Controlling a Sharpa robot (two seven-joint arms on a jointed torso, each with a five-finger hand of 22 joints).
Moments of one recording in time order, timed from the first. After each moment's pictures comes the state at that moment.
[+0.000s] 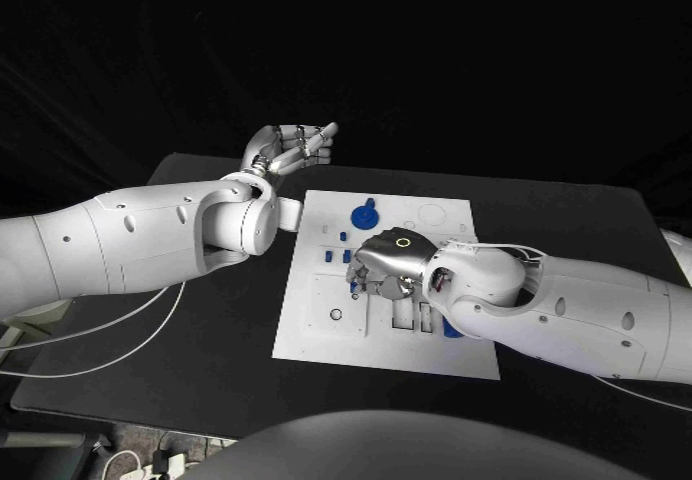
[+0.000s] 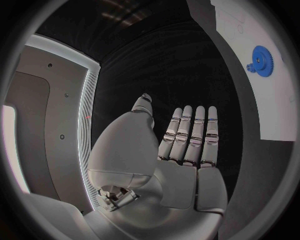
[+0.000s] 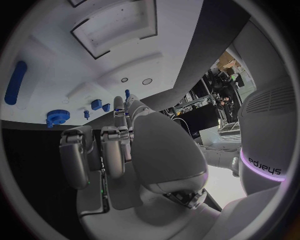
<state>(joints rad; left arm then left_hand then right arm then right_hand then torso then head) 1.31 -0.75 -0.22 1.42 0.05 -0.55 0.53 1.31 -0.06 -0.08 0.29 0.27 0.85 0.21 0.15 0.08 0.92 0.18 0.16 0.07 0.66 0.17 0.49 0.24 0.17 0.69 0.29 0.07 0.60 1.18 -0.61 -0.20 1.61 -1.77 -0.24 -0.08 1.54 0.02 0.22 0.20 0.05 1.11 0.12 0.10 0.09 1.21 0.07 0.07 0.06 1.47 0.01 1.57 1.31 0.01 1.47 0.13 1.57 1.31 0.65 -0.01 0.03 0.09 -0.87</state>
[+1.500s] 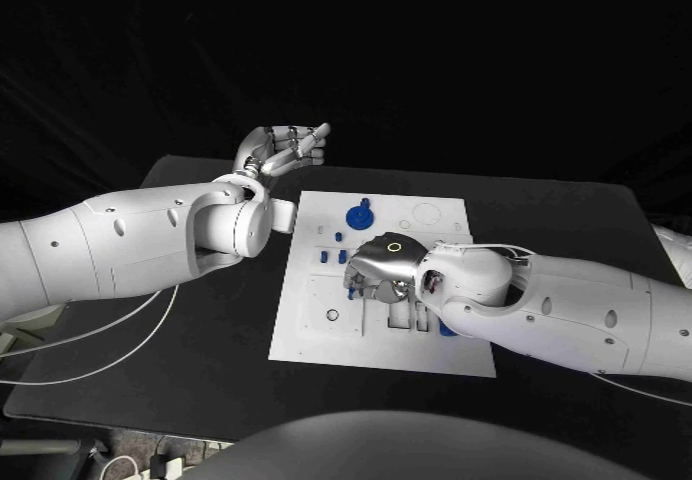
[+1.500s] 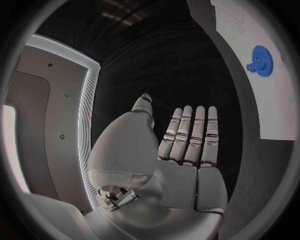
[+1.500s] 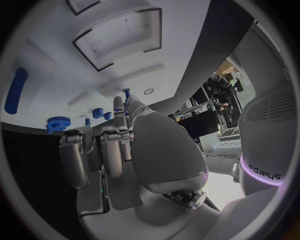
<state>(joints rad) 1.31 -0.75 -0.22 1.42 0.05 -0.55 0.53 1.31 -0.06 -0.08 0.29 0.27 0.84 0.22 0.15 0.08 0.92 0.18 0.16 0.07 0.66 0.17 0.49 0.24 0.17 0.69 0.29 0.07 0.60 1.17 -0.60 -0.20 1.58 -1.80 -0.19 -0.08 1.54 0.02 0.22 0.20 0.05 1.10 0.13 0.09 0.09 1.21 0.08 0.06 0.06 1.47 0.01 1.57 1.31 0.01 1.47 0.13 1.57 1.31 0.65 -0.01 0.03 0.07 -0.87</state>
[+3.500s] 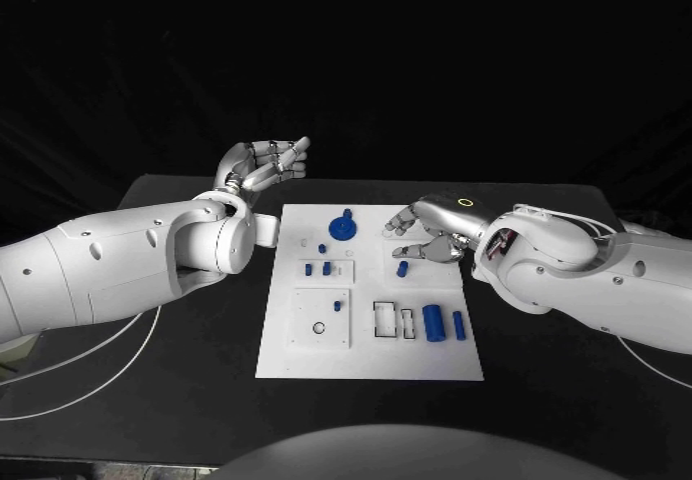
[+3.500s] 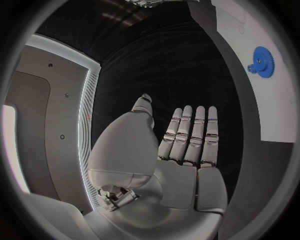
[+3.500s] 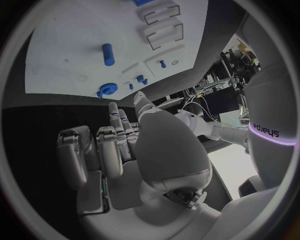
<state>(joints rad) 1.31 -0.74 -0.22 1.41 0.05 -0.55 0.53 1.30 -0.05 -0.08 0.29 0.27 0.84 0.22 0.15 0.08 0.92 0.18 0.16 0.07 0.66 0.17 0.50 0.23 0.17 0.69 0.29 0.07 0.59 1.29 -0.87 -0.20 1.69 -1.58 -0.35 -0.11 1.45 -0.03 0.13 0.21 0.05 0.90 0.20 0.07 0.07 1.01 0.15 0.06 0.06 1.46 0.08 1.57 1.31 0.01 1.46 0.18 1.57 1.31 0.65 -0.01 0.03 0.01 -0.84</state>
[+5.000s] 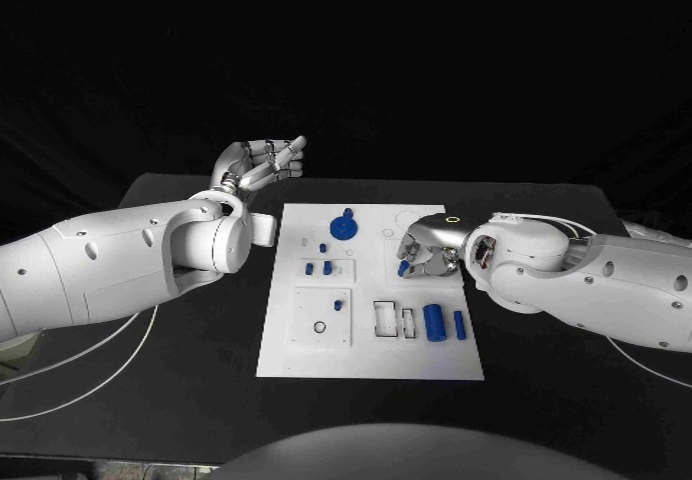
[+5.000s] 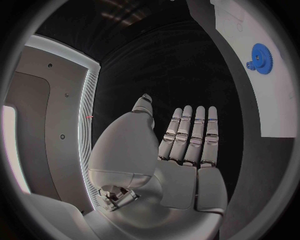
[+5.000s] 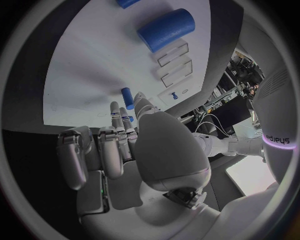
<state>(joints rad) 1.31 -0.75 -0.22 1.42 0.05 -0.55 0.54 1.31 -0.05 -0.08 0.29 0.27 0.84 0.22 0.15 0.08 0.92 0.18 0.16 0.07 0.66 0.17 0.50 0.23 0.17 0.69 0.29 0.07 0.59 1.26 -0.81 -0.20 1.60 -1.61 -0.12 -0.21 1.47 0.00 0.10 0.20 0.05 0.95 0.16 0.08 0.08 1.05 0.11 0.08 0.07 1.47 0.05 1.57 1.31 0.01 1.47 0.16 1.57 1.31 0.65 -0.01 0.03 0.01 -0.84</state>
